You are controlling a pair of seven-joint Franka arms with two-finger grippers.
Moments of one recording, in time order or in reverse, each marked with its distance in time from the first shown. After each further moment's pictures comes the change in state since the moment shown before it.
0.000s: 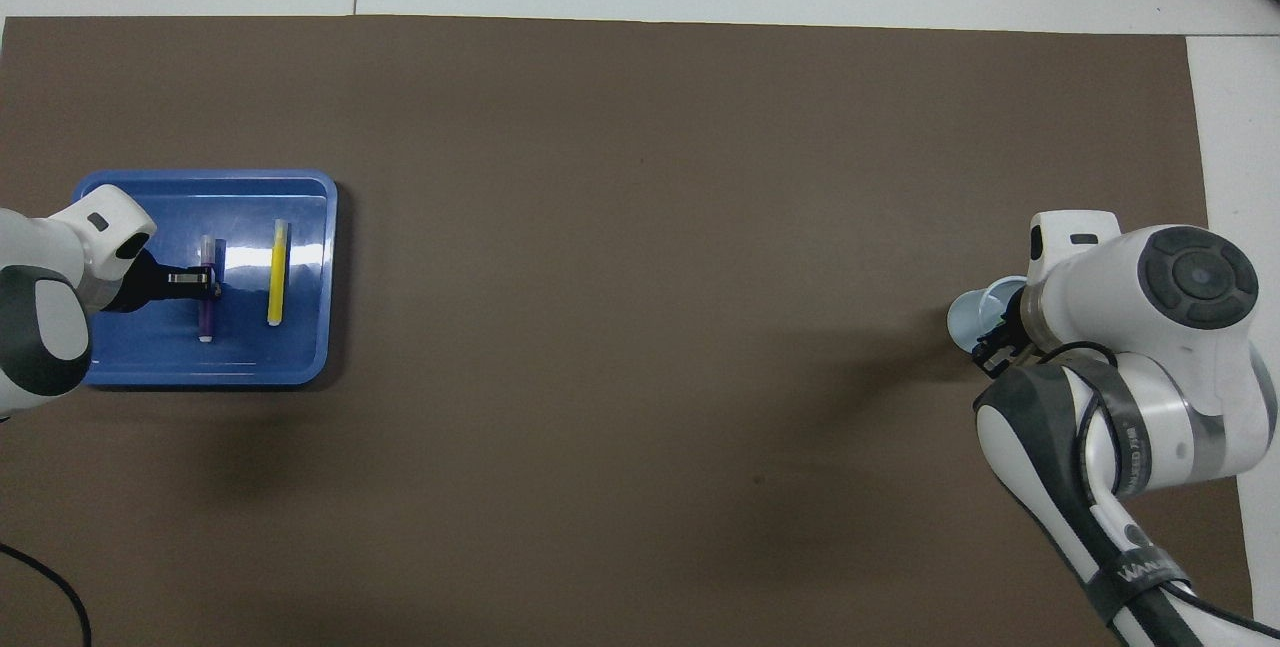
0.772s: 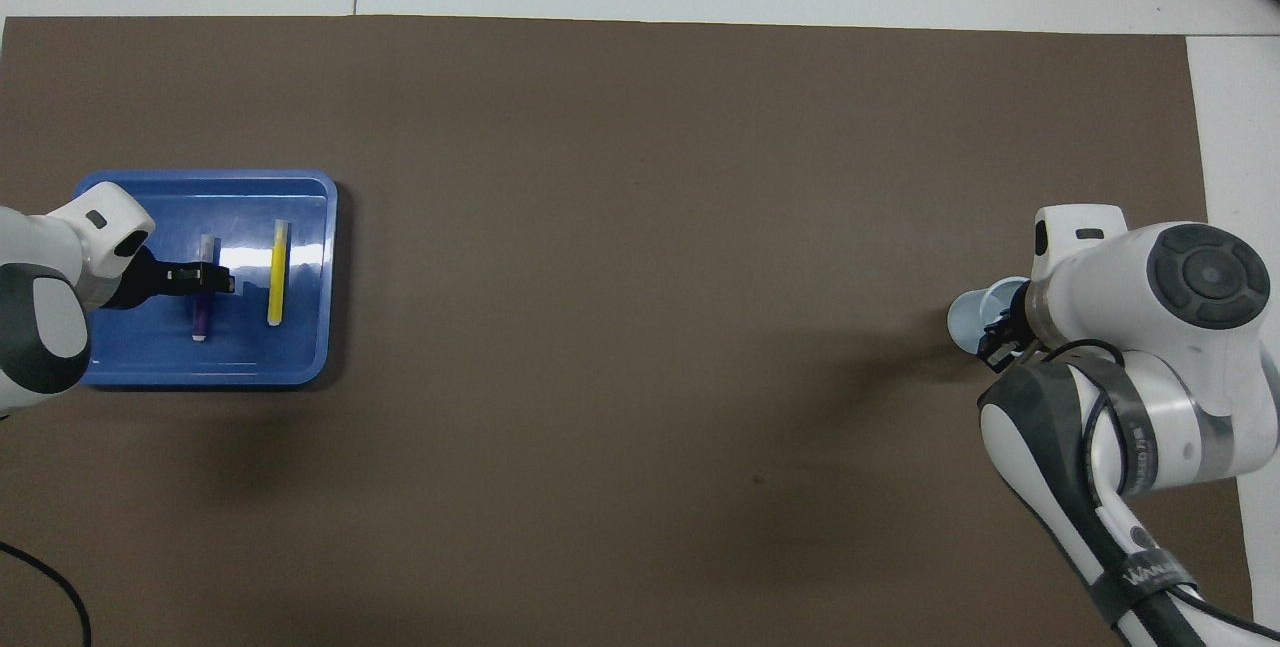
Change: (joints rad) left arm 0.000 0.001 -0.001 0.016 -0.015 -0.011 0.007; right arm -0.001 -0.006 0.003 0.014 0.000 0.003 -0.007
